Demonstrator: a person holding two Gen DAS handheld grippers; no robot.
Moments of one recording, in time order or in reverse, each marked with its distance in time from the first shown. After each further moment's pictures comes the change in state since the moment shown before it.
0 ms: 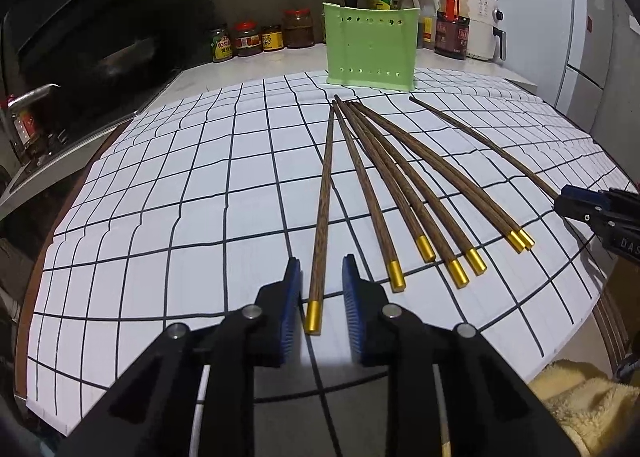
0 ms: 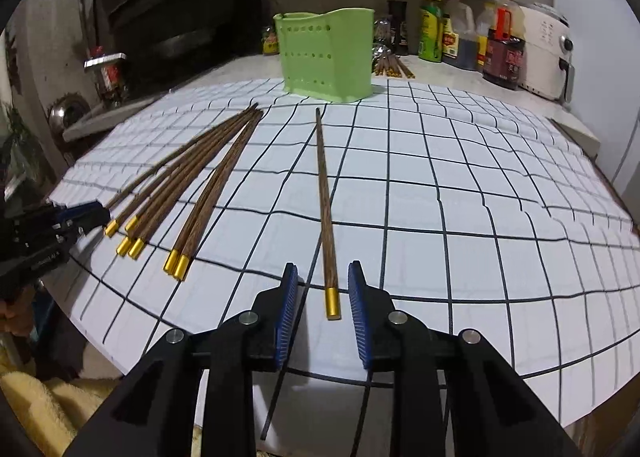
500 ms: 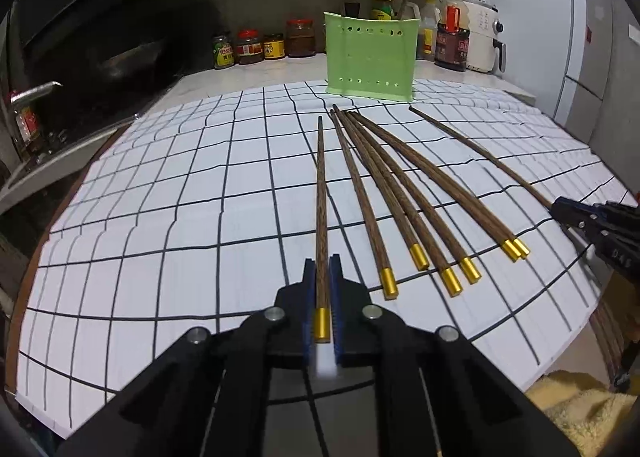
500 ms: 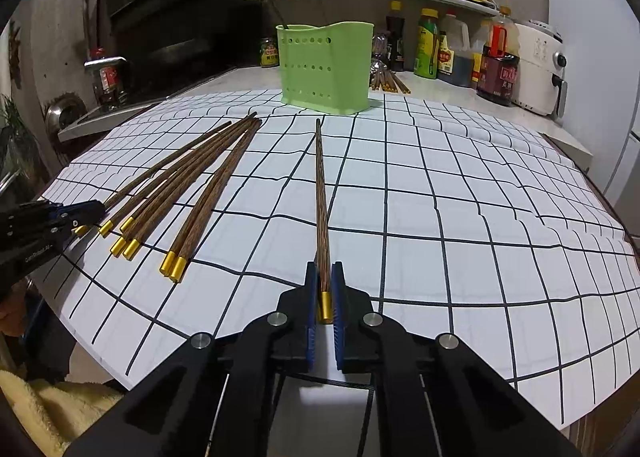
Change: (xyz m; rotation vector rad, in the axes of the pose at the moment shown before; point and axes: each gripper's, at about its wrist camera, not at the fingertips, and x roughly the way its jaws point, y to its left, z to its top) left arm -0.003 -0.003 -0.003 -0.025 -0.040 -0.018; right arm -0.002 0.008 -0.006 -0.028 -0.046 -0.039
